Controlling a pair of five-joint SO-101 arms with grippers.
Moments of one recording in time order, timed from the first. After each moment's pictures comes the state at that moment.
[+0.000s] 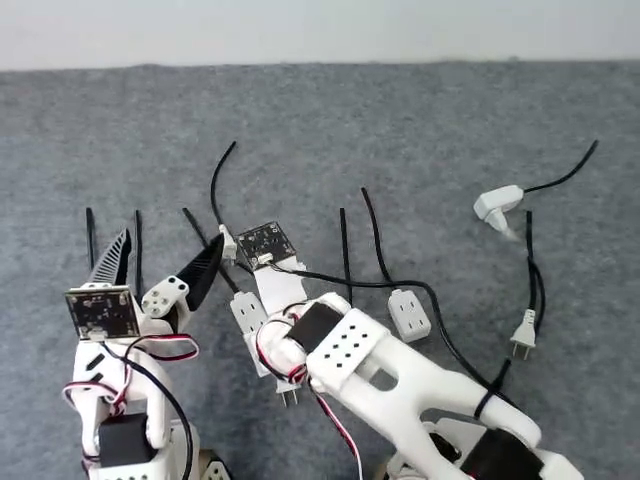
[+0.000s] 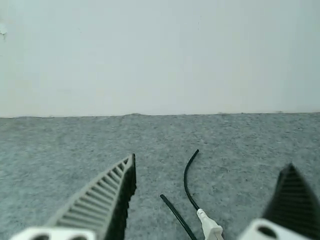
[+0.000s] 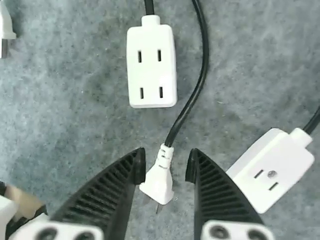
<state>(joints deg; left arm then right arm) -11.6 -103.5 86.8 39.9 5.0 -52.9 -19.6 42.3 57.3 -25.0</state>
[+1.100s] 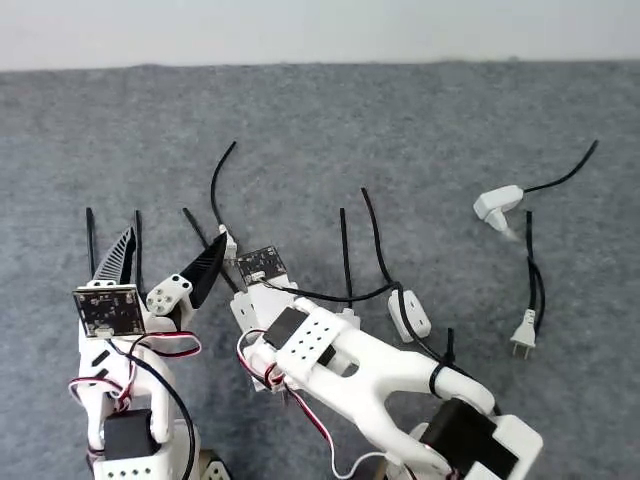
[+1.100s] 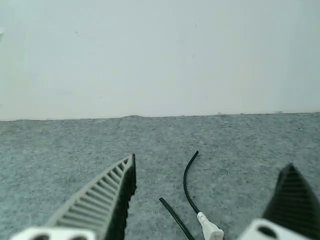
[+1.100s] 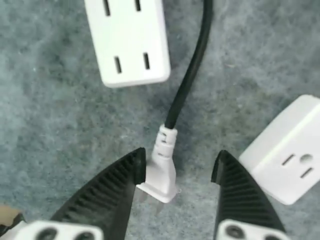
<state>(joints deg) -11.1 -103.5 90.6 34.9 4.6 -56.3 -5.7 40.4 57.2 -31.8</state>
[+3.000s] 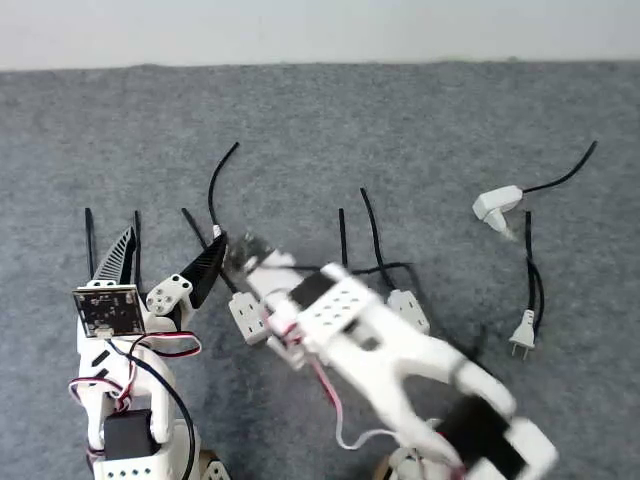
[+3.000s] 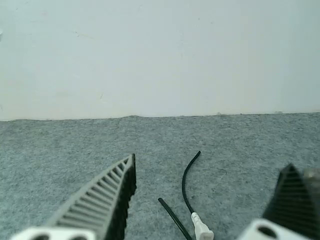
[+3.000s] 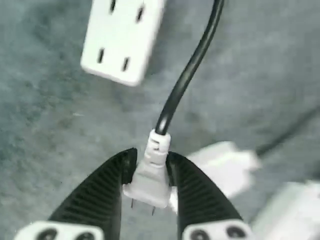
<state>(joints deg) -11.1 -103.5 90.6 34.9 4.6 -42.8 -12.2 35.9 64.1 8.7</state>
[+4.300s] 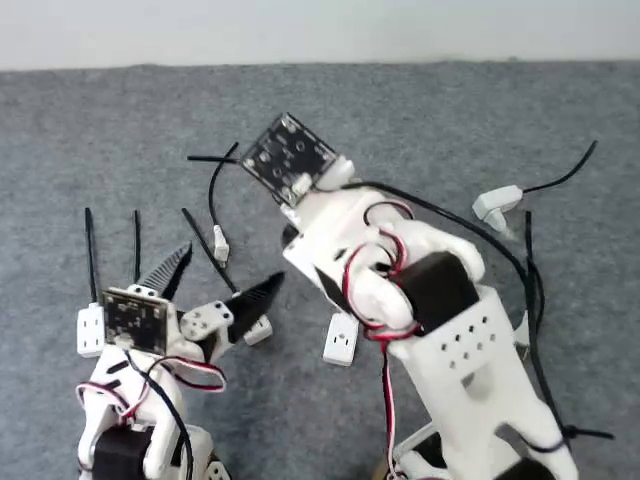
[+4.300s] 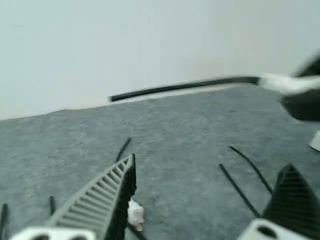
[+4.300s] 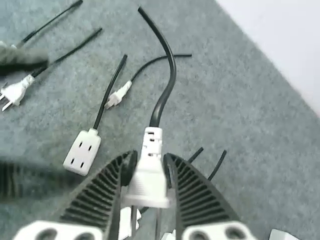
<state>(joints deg) 5.3 -103.5 76.8 54.8 5.6 -36.0 -29.5 2.7 77.4 19.3</state>
